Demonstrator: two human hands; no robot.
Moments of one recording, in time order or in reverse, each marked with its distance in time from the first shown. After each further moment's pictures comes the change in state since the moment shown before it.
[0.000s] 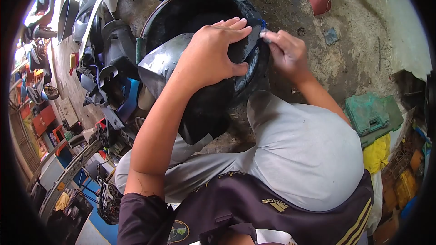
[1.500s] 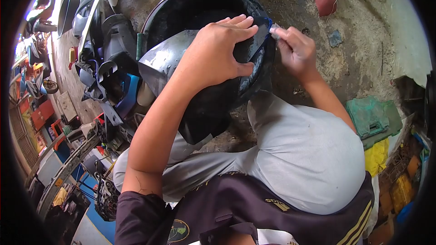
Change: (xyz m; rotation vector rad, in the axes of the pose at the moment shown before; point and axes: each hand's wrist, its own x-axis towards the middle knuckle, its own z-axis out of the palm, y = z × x) left_hand 0.000 -0.005 0.002 -0.001 0.010 0.034; right_hand 0.006 0.014 -0.002 -0.065 0.043 -0.003
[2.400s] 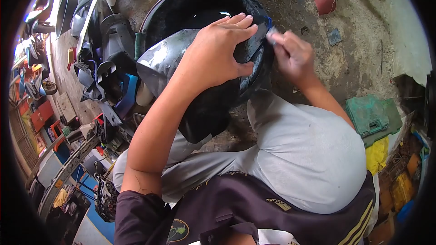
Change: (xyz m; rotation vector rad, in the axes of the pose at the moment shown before) left_hand -0.002 0.001 0.004 0.038 0.015 0.009; right_hand -0.007 -0.012 0.001 0.050 -0.022 0.053
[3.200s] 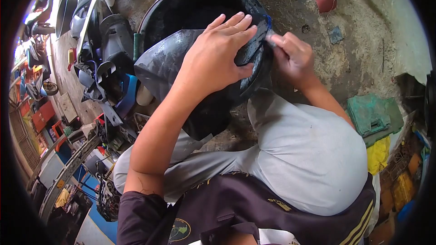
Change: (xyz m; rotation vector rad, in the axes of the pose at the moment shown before) left_hand -0.006 0.009 0.007 0.119 0.019 -0.007; right_hand -0.008 0.001 -0.002 -0.035 -0.033 -0.019
